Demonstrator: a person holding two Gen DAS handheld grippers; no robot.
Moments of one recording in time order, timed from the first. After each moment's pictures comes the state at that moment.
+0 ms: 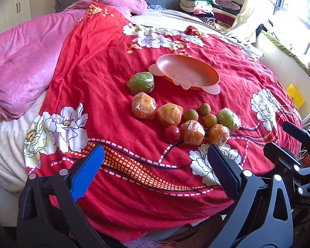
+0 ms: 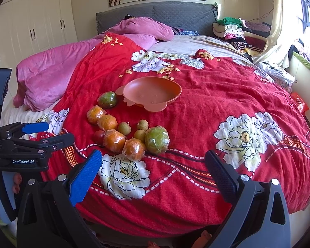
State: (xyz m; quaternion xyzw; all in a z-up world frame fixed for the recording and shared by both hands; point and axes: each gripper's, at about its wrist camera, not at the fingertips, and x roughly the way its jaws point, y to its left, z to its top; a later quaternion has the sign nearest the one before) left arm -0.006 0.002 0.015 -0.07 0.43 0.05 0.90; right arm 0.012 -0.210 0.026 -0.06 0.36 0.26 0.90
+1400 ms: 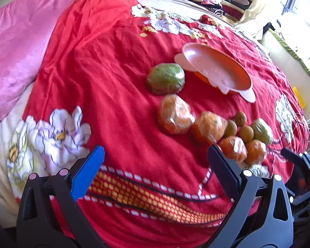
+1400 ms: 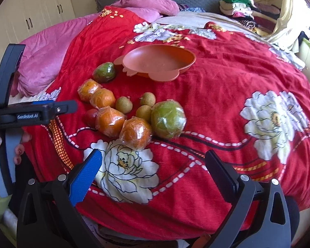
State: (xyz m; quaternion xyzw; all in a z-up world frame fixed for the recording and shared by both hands) left arm 0.055 0.059 -0.027 -0.11 0.47 0.04 0.88; right arm 0.043 -0.181 -0.028 -0.06 0.44 0.29 0.85
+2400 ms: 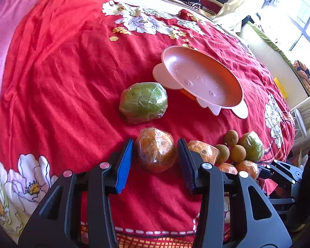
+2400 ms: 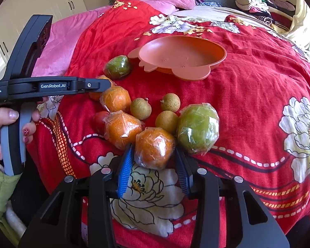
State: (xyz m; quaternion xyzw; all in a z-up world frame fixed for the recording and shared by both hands) left arm 0.108 0.062 -0.037 -0.11 0.48 -0.06 0.87; right arm 0.067 -0.151 -0.047 -0.05 0.45 0.33 0.83
